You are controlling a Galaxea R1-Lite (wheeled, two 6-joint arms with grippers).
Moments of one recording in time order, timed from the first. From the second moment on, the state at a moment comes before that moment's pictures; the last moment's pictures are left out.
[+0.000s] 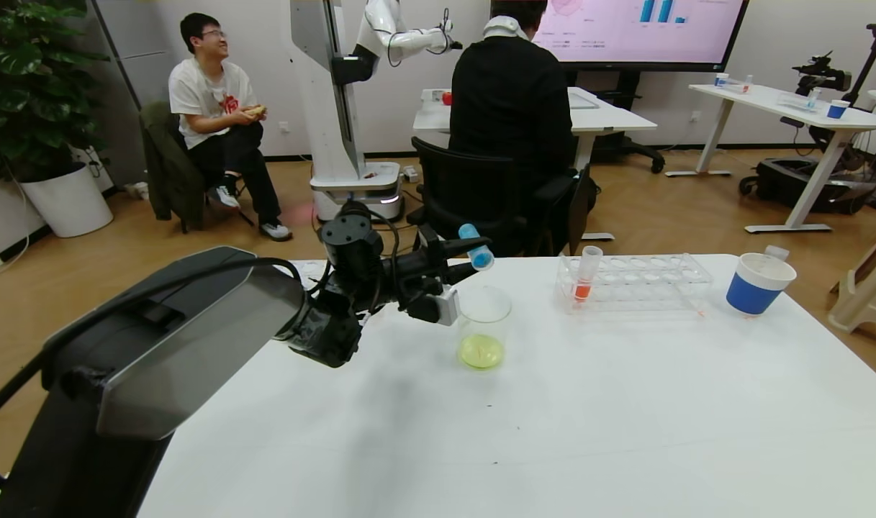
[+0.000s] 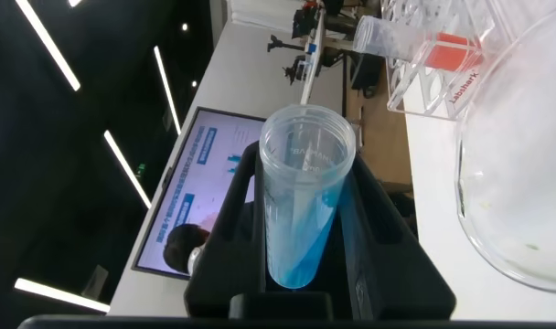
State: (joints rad) left arm -0.42 2.45 -1.44 -1.22 -0.78 1.36; right arm 0.01 0.00 0.00 0.01 0.01 -0.03
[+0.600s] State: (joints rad) left arm -0.43 2.47 -1.44 -1.22 -0.77 1.54; right arm 0.01 0.00 0.00 0.01 0.01 -0.03
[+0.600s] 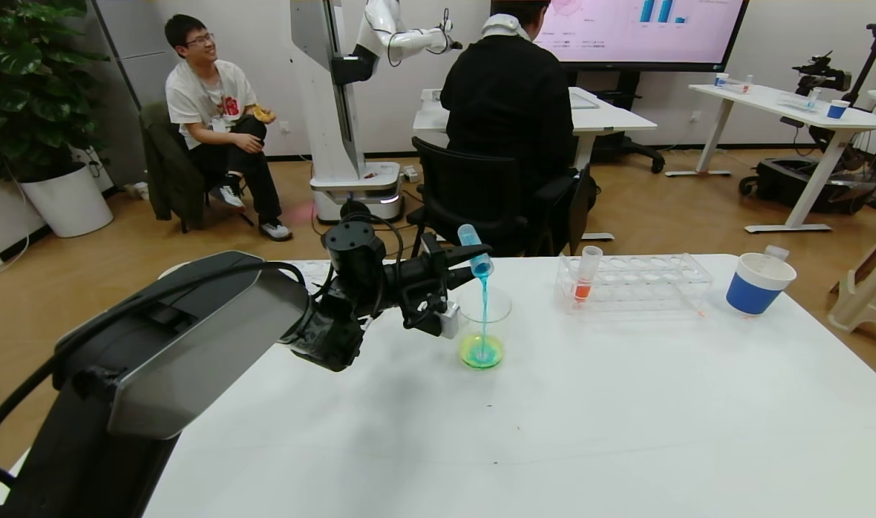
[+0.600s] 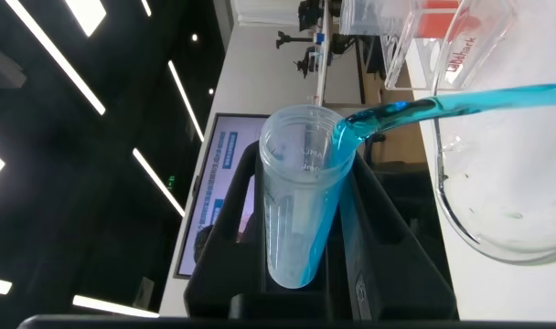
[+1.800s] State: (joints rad) left arm -0.43 2.45 -1.42 -1.28 -0.73 1.64; right arm 0.01 0.00 0.00 0.01 0.01 -0.03
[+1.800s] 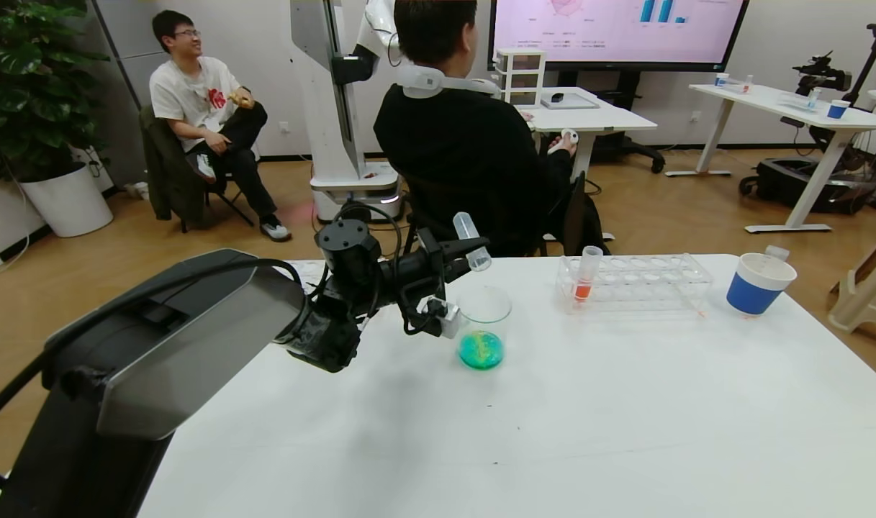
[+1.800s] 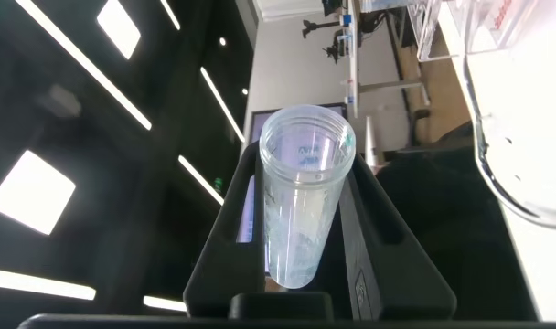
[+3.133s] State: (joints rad) left arm -0.56 2.15 -1.55 -0.65 0.66 0.00; right arm 0.01 0.00 0.00 0.01 0.01 -0.03
